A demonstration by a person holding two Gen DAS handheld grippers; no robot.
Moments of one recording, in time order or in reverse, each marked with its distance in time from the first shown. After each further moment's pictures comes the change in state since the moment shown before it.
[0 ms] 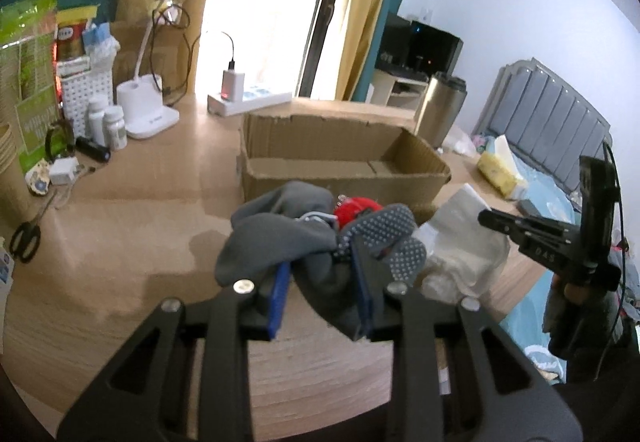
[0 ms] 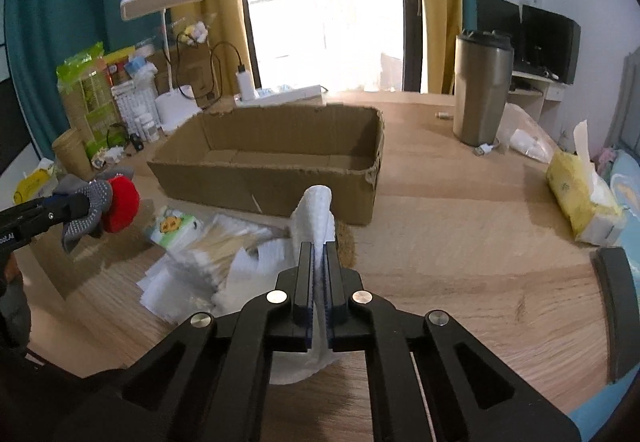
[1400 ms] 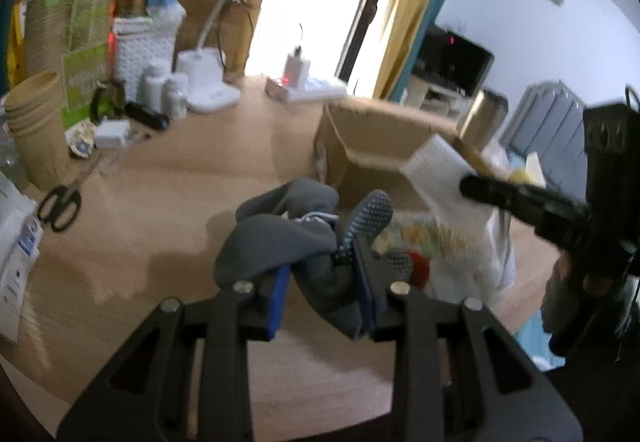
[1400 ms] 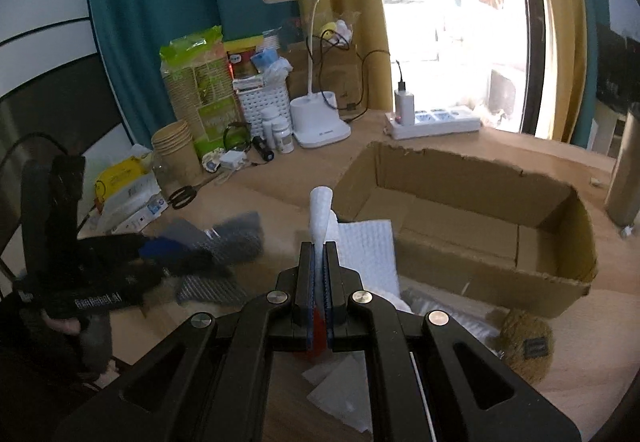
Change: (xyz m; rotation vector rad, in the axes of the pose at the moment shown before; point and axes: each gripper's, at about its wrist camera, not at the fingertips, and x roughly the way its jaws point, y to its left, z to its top) left arm -0.016 0.071 -0.018 -0.112 0.009 0.056; right arm 0.035 0.126 0.057 -0.166 -0.003 0.346
